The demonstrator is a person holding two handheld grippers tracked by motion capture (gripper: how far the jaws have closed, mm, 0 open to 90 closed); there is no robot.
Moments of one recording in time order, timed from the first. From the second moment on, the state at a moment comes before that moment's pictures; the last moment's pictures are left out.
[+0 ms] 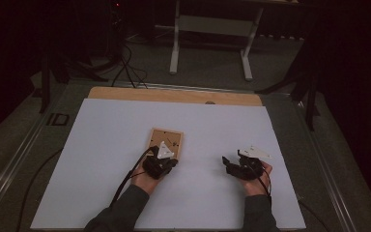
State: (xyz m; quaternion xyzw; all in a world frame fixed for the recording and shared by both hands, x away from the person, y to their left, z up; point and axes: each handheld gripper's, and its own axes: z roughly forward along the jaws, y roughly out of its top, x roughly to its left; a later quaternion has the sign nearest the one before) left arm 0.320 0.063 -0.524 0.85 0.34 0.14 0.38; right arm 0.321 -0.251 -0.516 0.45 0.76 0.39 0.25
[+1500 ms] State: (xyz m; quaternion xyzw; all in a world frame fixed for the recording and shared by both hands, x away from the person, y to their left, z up) left arm 0.374 0.140 -0.512 0.78 0.46 0.17 0.38; right arm 0.319 -0.249 -0.515 0.45 0.76 0.40 0.25
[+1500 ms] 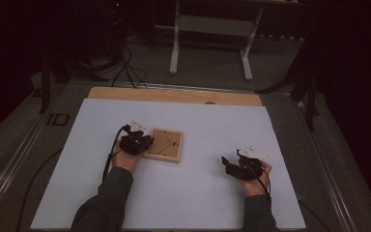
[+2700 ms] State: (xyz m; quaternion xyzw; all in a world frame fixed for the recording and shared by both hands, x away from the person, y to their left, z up) left arm 0.347 0.134 -0.514 0.77 0.49 0.16 0.37; right arm 0.319 -0.246 -0.515 0.44 0.77 0.40 0.25
